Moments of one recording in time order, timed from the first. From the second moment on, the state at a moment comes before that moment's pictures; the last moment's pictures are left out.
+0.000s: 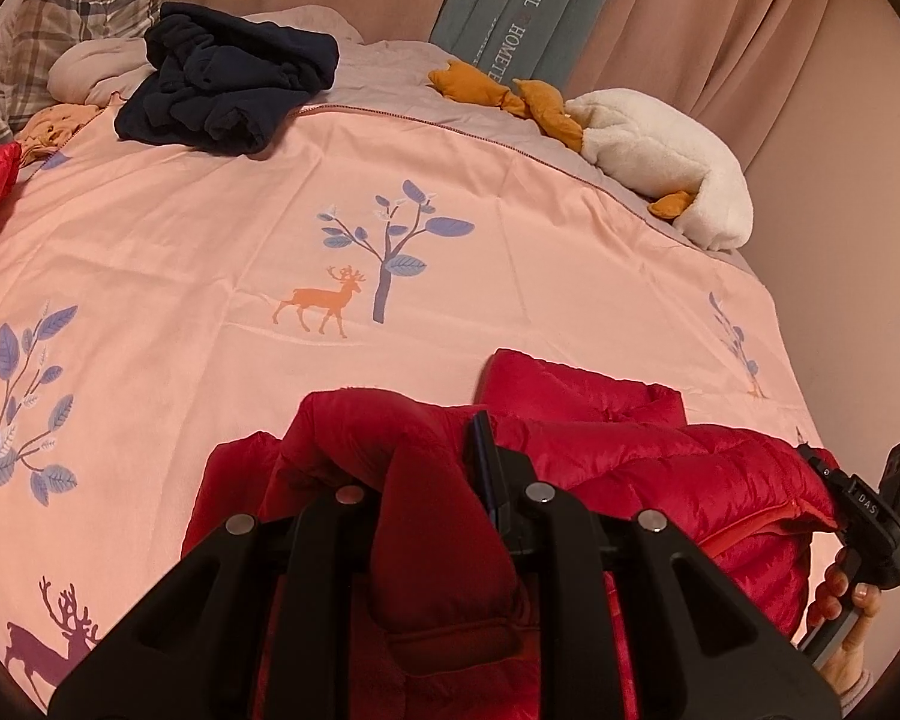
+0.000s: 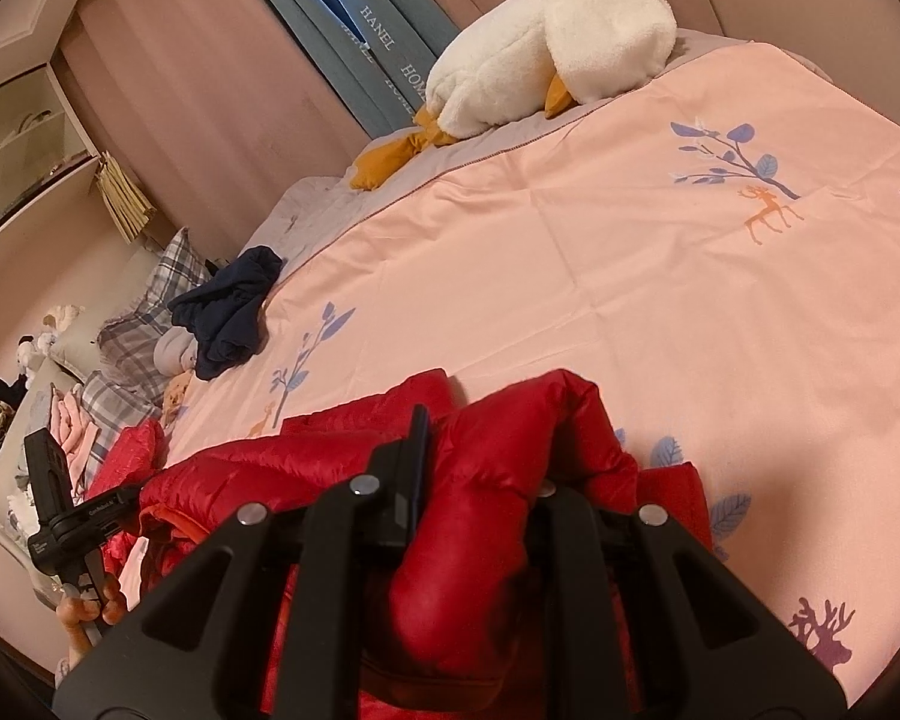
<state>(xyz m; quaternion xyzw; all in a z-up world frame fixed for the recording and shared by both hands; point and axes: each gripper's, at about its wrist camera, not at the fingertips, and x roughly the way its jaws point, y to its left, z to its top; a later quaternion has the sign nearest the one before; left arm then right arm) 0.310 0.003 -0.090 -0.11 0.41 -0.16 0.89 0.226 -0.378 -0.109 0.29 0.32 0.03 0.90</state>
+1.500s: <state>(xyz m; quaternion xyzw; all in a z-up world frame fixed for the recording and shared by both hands) 0.333 -0.019 -0.125 -0.05 0.44 -0.12 0.89 0.253 -0.370 -0.141 0.25 0.38 0.00 0.89</state>
